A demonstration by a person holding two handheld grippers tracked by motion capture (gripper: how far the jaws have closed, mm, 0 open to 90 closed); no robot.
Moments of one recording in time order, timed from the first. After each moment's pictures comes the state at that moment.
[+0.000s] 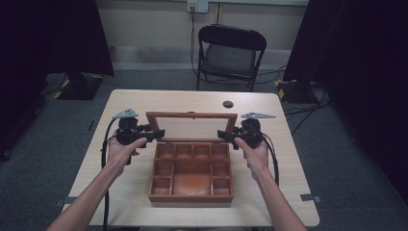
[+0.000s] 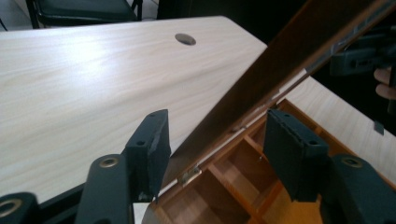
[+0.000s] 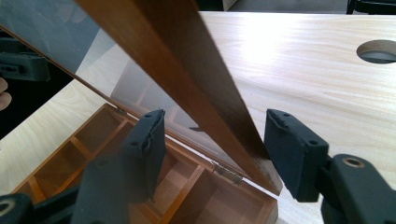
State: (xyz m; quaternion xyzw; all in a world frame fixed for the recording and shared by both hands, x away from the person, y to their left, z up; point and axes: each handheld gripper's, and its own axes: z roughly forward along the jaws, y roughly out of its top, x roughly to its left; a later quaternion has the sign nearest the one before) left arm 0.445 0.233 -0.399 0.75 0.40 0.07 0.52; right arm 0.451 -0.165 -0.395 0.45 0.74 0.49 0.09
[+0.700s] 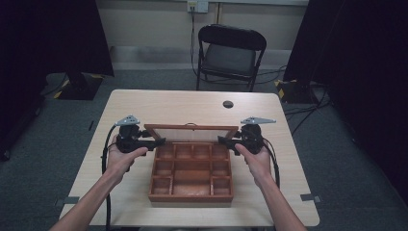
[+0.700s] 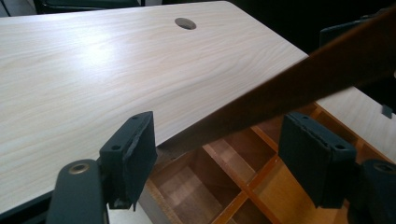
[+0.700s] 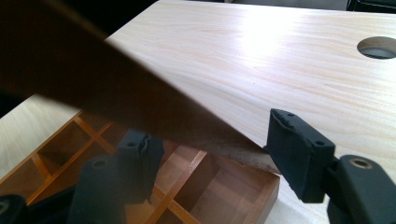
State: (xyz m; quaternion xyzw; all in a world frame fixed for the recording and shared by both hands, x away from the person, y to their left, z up) left arm 0.425 0.226 -0.402 0.76 0.40 0.09 0.50; right arm 0.432 -0.165 -0.394 0.43 0.76 0.48 0.11
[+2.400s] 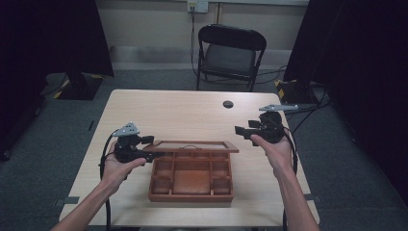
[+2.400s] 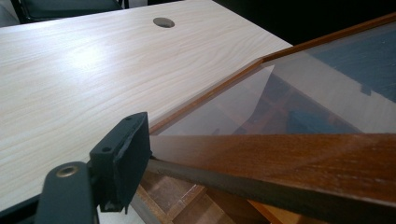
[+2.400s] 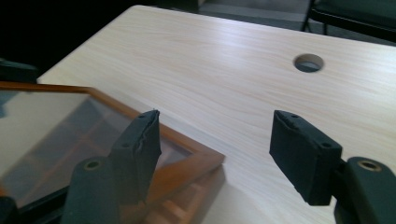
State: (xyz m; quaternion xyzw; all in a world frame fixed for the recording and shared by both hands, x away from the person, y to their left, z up) left arm 0.393 0.223 -0.398 0.78 0.36 0.10 0.51; right arm 0.427 -0.201 -0.332 0.44 0.76 0.45 0.13
